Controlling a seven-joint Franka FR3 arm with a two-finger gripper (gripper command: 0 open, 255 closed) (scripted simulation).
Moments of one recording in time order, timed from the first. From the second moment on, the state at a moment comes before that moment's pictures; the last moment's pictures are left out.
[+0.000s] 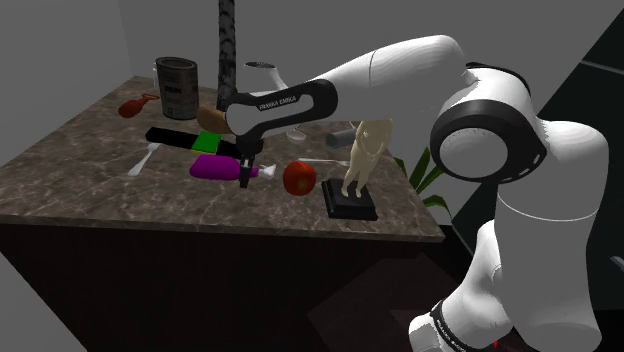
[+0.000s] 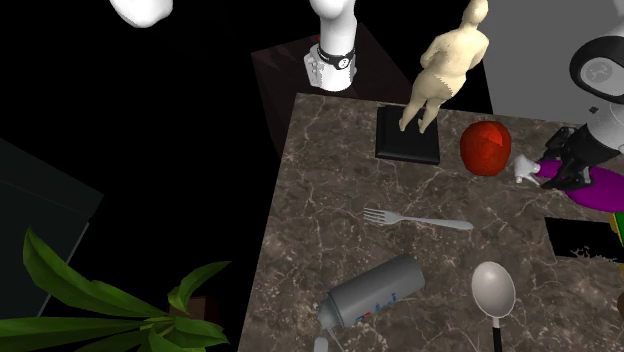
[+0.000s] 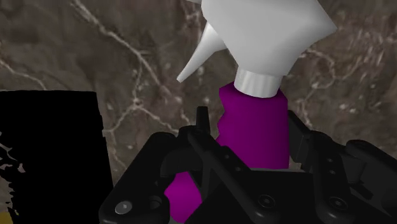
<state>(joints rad) 0.70 0.51 -0.40 -1.68 0.27 2.19 -0.80</state>
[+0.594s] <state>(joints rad) 0.70 0.52 -0.40 -1.69 0.27 2.19 -0.80</state>
